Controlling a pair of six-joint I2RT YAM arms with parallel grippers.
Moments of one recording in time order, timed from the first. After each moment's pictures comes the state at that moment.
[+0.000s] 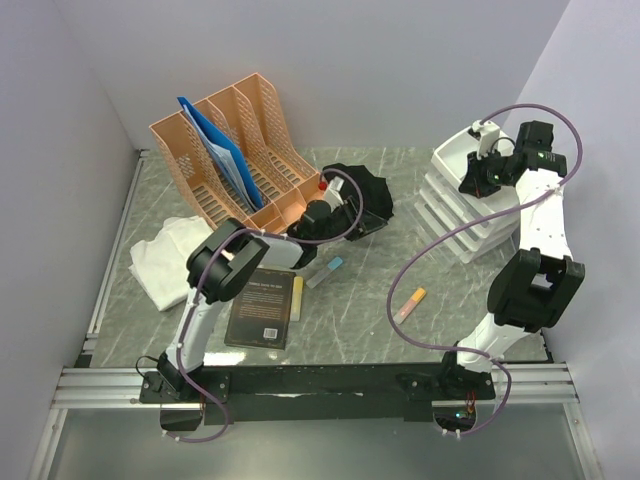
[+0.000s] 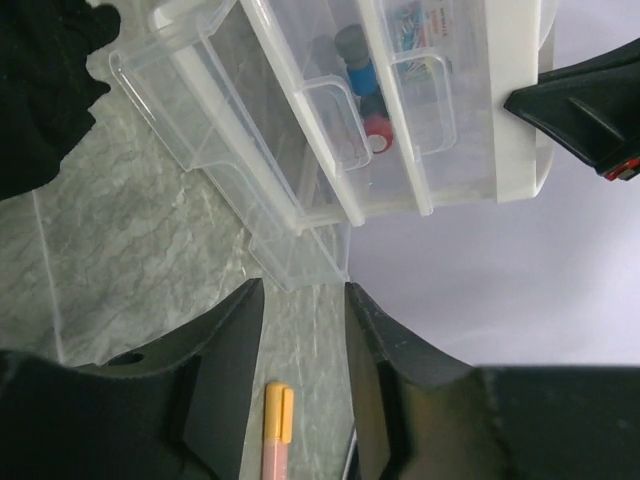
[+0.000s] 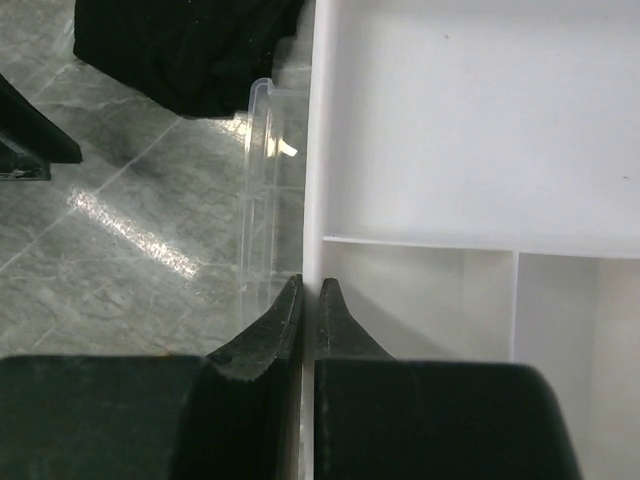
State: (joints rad) left arm -0.74 2.21 1.27 0.88 0.32 -1.18; right arm -0.30 1.69 1.67 -0.94 -0.58 -0.63
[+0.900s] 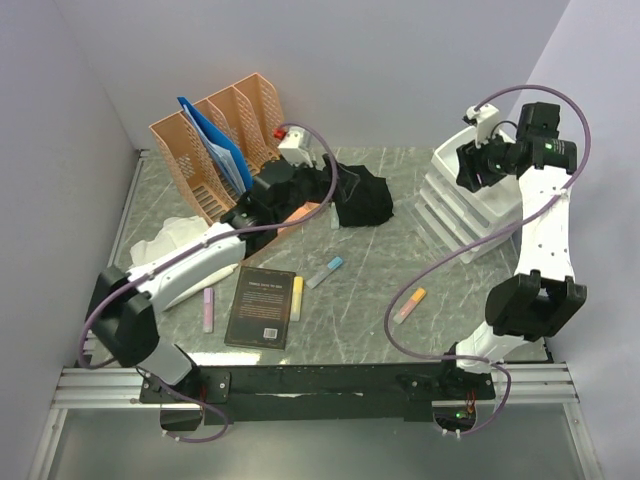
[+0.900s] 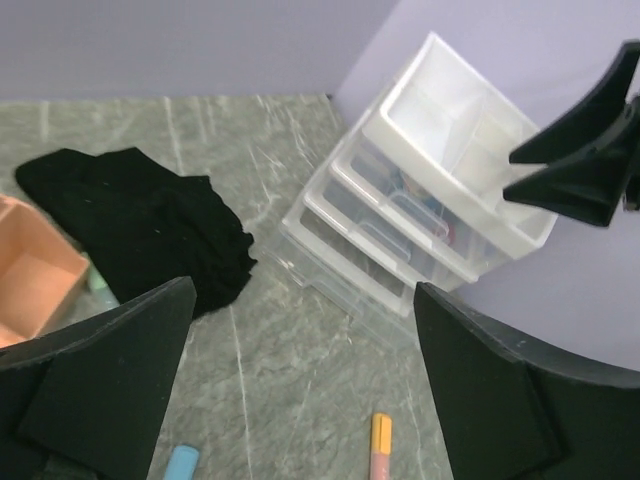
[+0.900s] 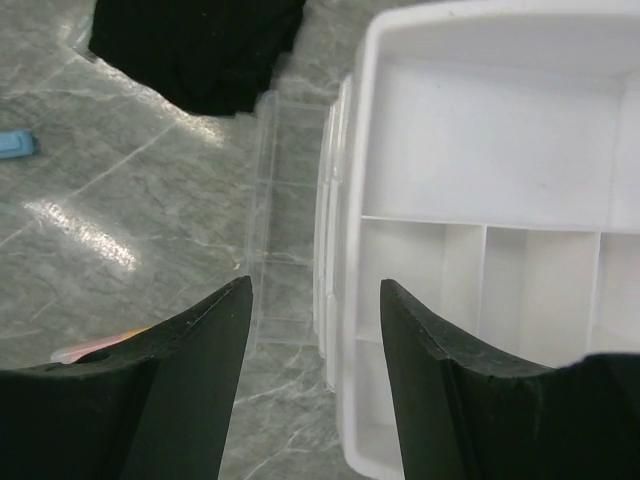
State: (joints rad) left arm -0.73 1.55 1.28 0.21 -0.05 -0.54; right arm -0.24 1.63 1.86 -1.11 -0.49 -0.68
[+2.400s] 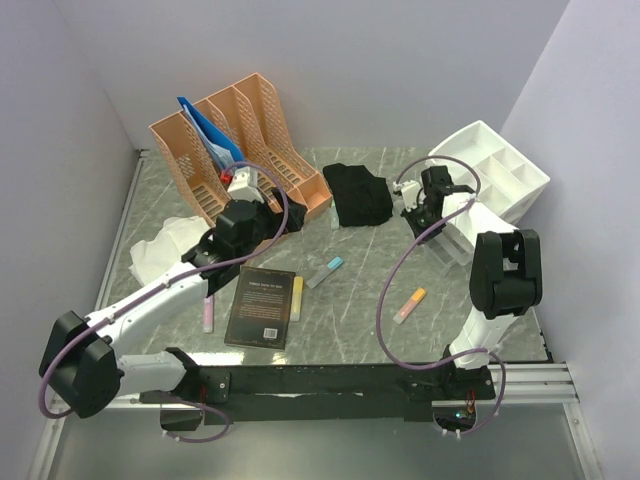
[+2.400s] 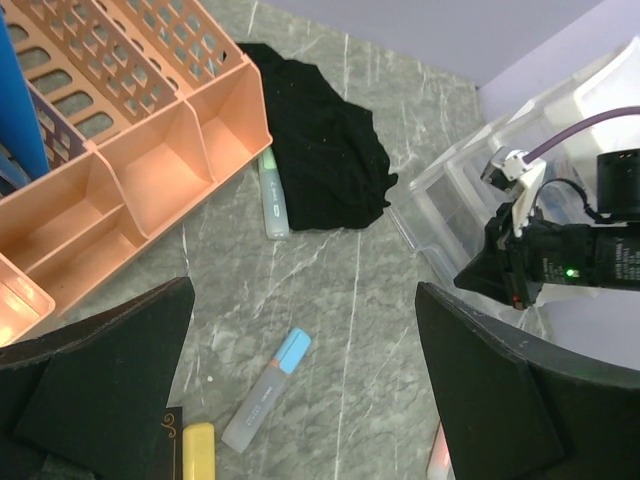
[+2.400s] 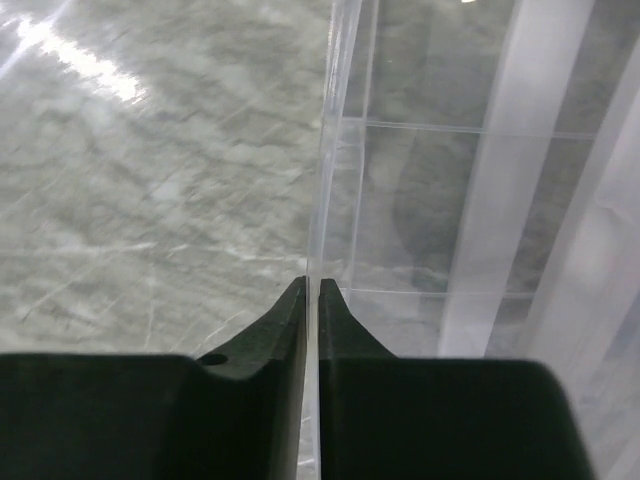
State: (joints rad) left arm -0.65 1.20 0.85 0.12 -0.25 -0.68; right arm 0.08 1.77 1.25 -0.69 -0.10 -0.48
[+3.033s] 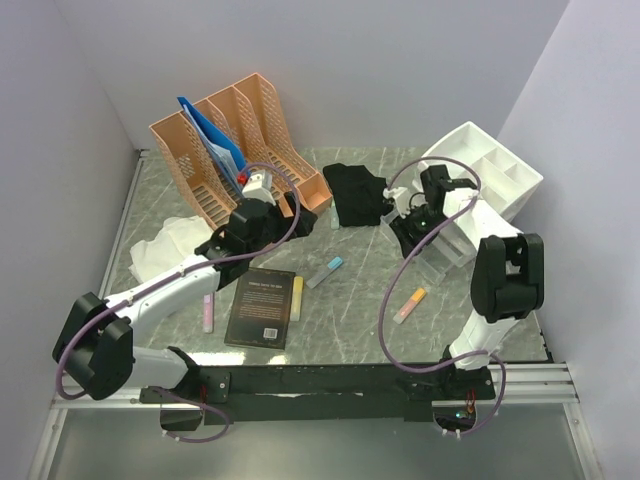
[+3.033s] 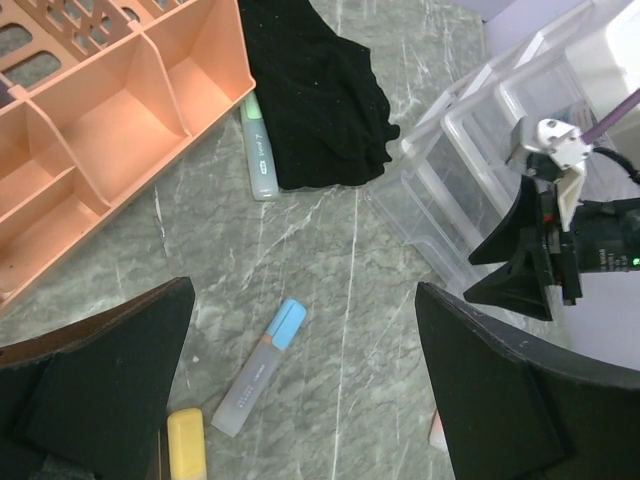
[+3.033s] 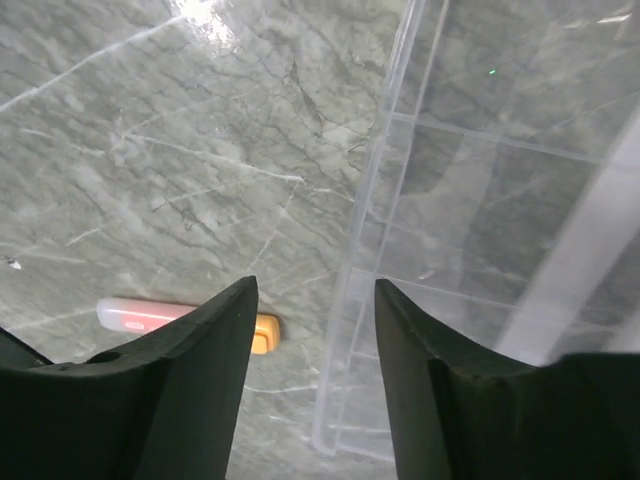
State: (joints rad) left arm -0.65 1.31 0.86 0.13 -0.15 -0.70; right arm 0.09 1.74 1.30 -0.93 -0.34 -0.67
